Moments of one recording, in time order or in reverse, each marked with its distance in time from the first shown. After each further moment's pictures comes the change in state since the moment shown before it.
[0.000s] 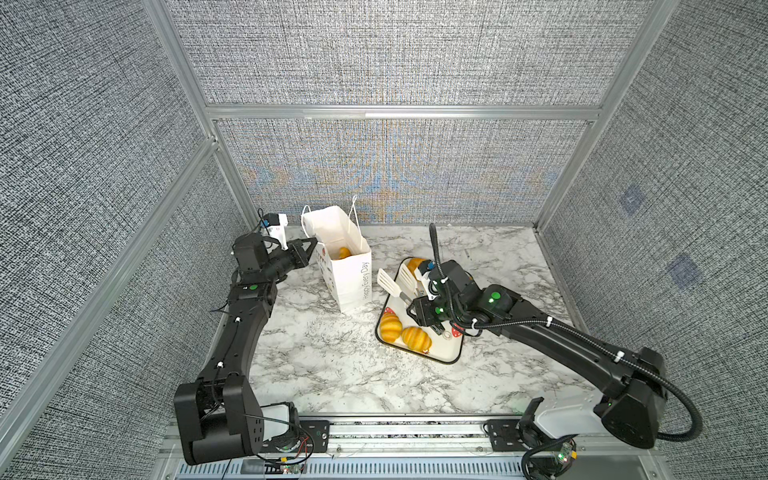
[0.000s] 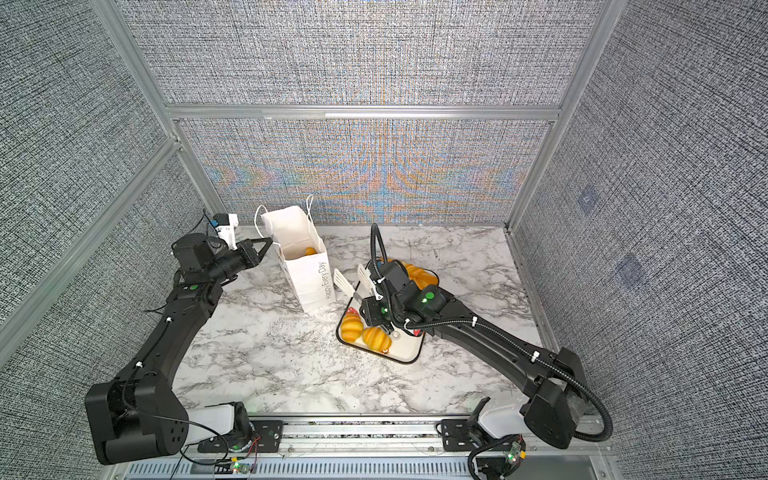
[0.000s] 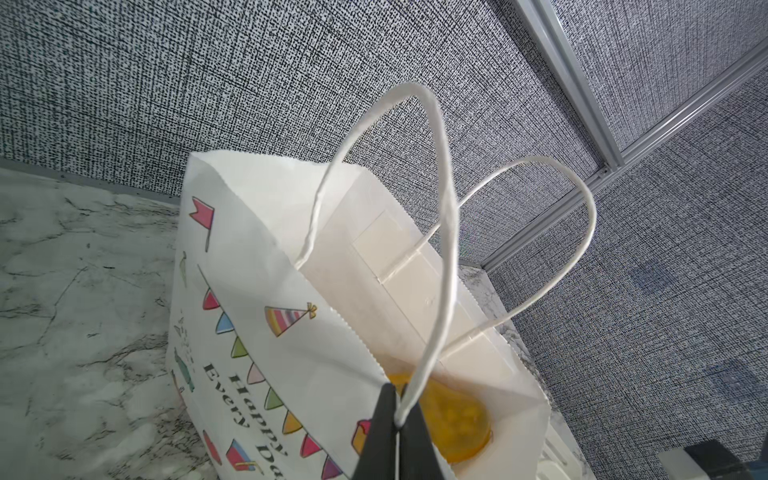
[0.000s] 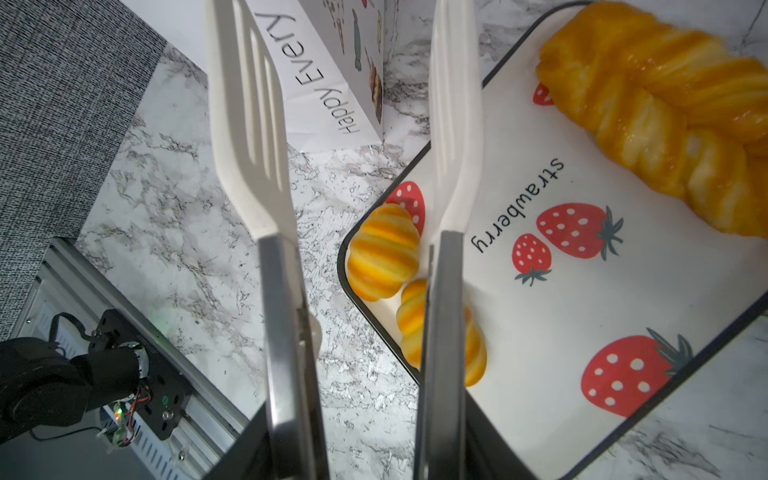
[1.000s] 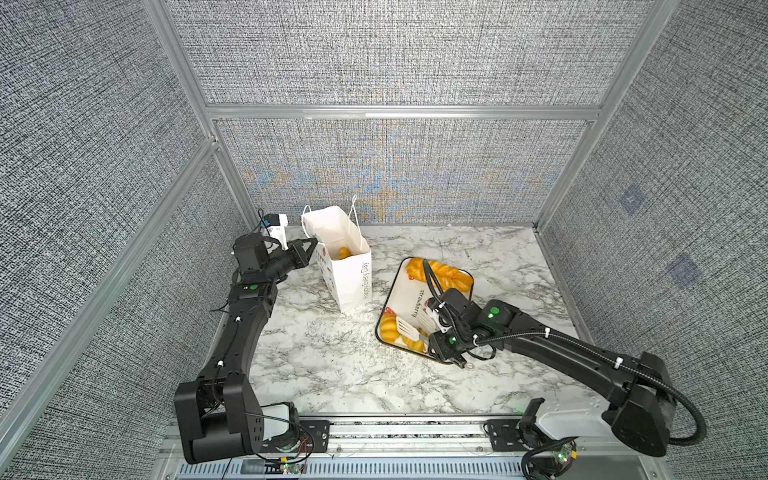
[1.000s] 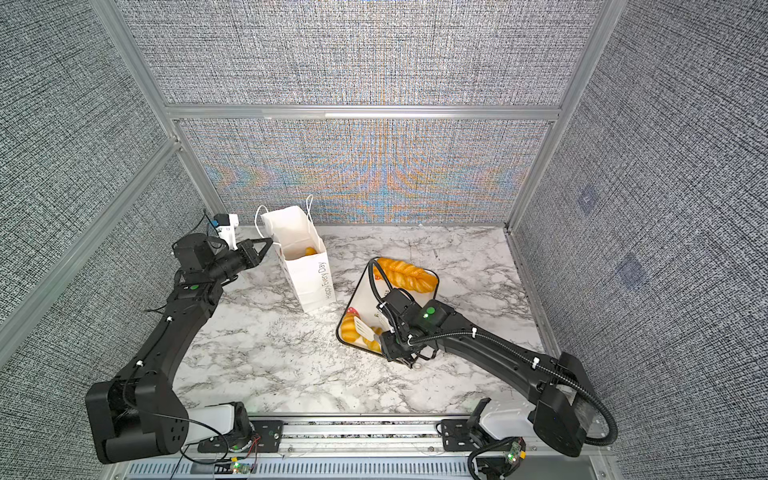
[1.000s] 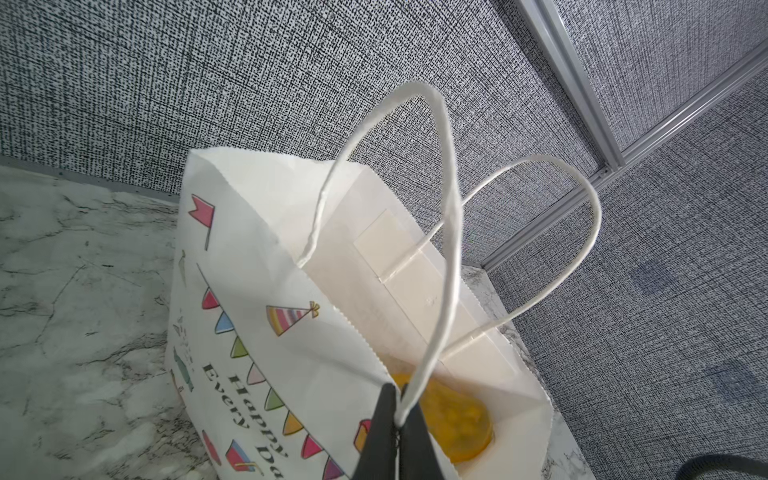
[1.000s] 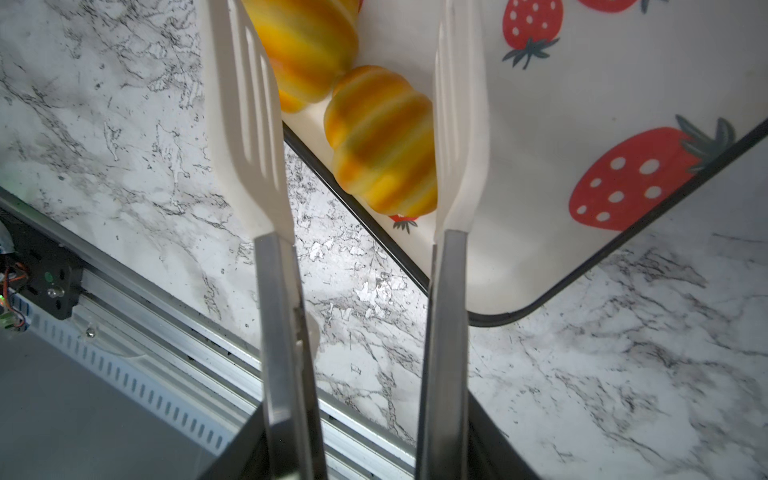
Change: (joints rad) left arm 0.000 0.006 -0.005 0.010 0.003 -0.008; right arm 0.031 -0.074 -0.156 -0.269 -0.026 -0.012
